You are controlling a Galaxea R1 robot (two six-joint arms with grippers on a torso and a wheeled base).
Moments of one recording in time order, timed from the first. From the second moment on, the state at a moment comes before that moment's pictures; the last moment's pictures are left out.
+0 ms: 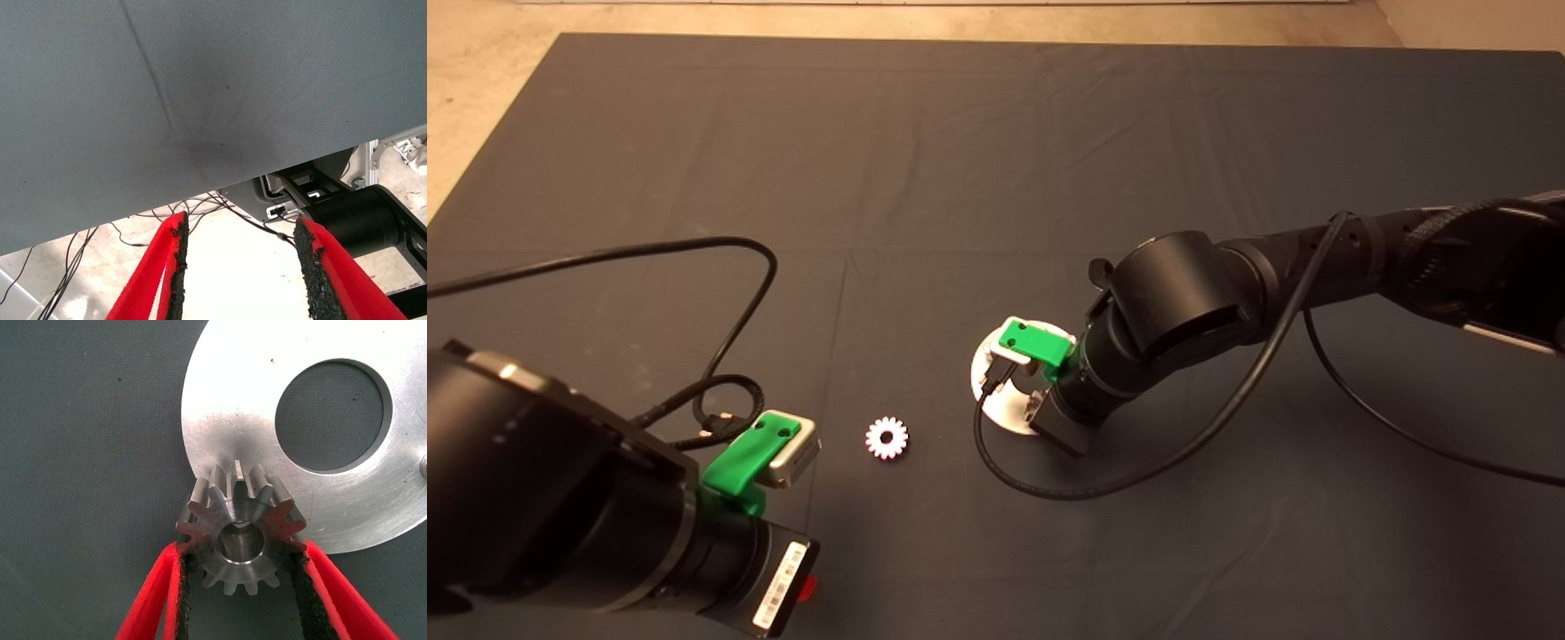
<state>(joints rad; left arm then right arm) -0.39 2.25 -0.32 0.25 1.53 -1.64 0.26 2.79 -0.94 -0.44 -1.53 0.86</state>
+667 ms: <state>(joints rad) -0.41 2.25 -0.32 0.25 1.53 -1.64 0.25 2.80 -0.95 -0.44 -1.53 0.86</state>
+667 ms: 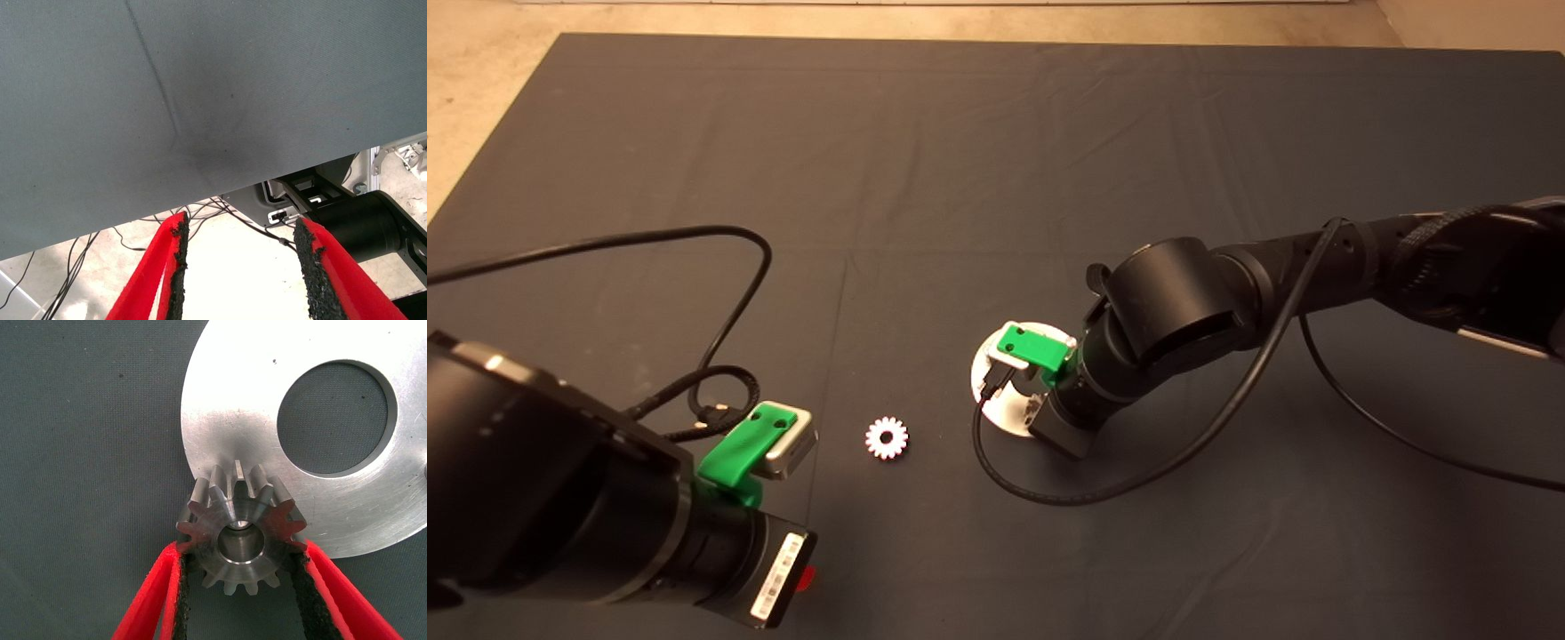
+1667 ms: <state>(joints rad) -0.41 2.25 -0.32 0.25 1.53 -1.64 0.25 2.79 -0.95 -0.43 -1.53 0.85</state>
